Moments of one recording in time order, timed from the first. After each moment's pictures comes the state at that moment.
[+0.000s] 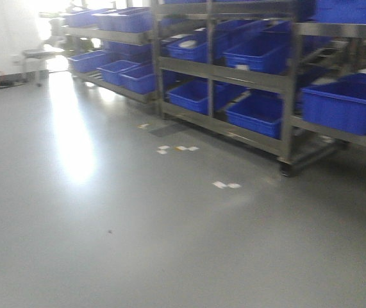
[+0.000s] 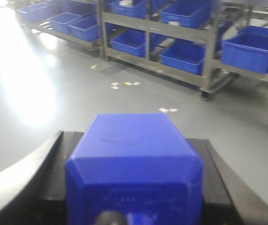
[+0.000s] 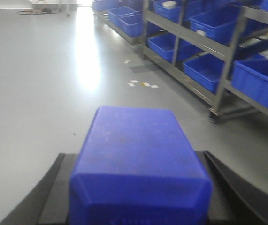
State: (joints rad) left arm -0.44 0.00 -0.49 0.38 0.78 -0.35; right arm 0.50 0.03 -0.54 -0.37 0.79 0.27
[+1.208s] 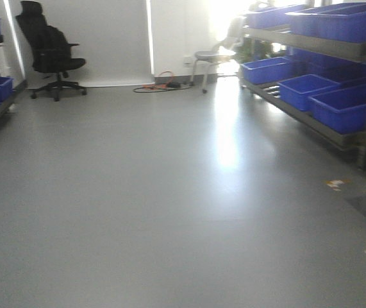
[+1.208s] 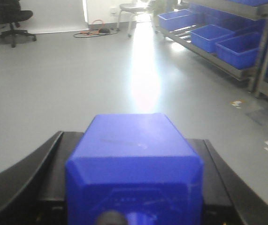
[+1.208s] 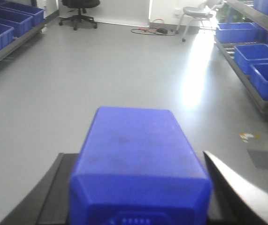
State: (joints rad) left arm -0.44 0.00 -0.49 0.38 0.78 -0.35; right arm 0.50 0.03 -0.54 -0.37 0.79 0.27
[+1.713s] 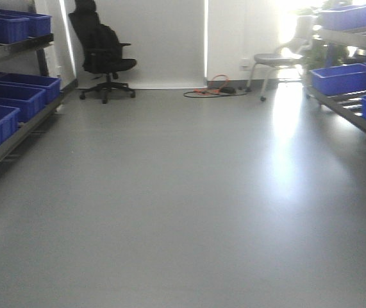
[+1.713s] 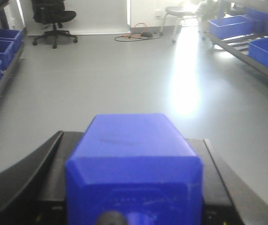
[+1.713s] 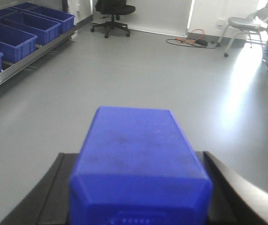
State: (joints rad) left arm -0.44 0.00 -0.49 0.38 0.78 -0.35; right arm 0.50 0.03 -0.54 -0.37 0.79 0.27
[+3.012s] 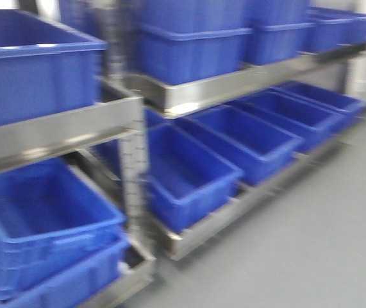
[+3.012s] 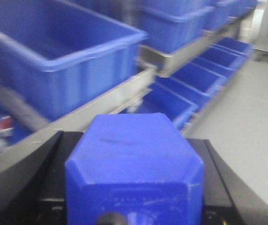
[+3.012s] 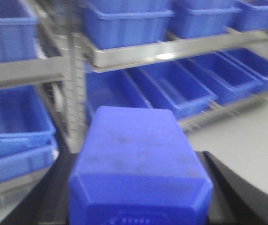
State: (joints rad) left arm -0.44 0.00 -0.49 0.37 0.78 -0.35; right arm 0.50 0.03 -0.54 -0.37 0.79 0.27
